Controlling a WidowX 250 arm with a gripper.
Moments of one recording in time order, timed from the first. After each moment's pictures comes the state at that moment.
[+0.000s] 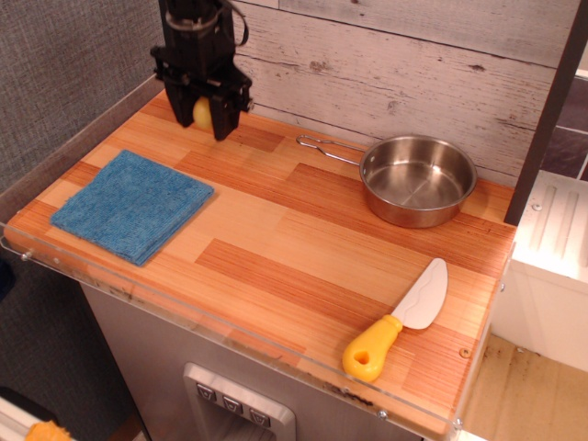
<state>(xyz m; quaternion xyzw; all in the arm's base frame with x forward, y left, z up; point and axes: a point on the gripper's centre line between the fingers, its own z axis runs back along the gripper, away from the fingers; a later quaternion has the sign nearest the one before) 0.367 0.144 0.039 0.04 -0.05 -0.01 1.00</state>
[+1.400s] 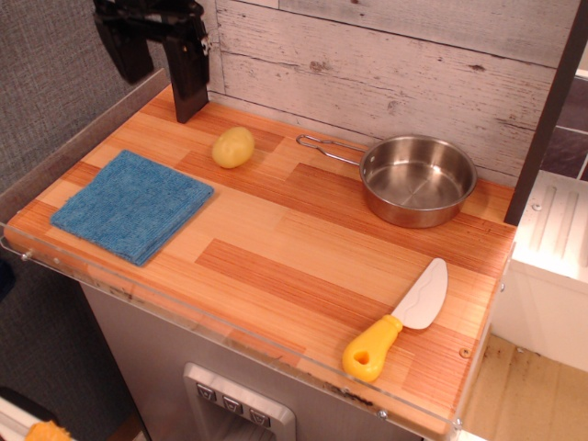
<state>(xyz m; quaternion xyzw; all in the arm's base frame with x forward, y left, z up) 0.301 0.109 0.135 -0.02 -0.08 -0.04 1.00</state>
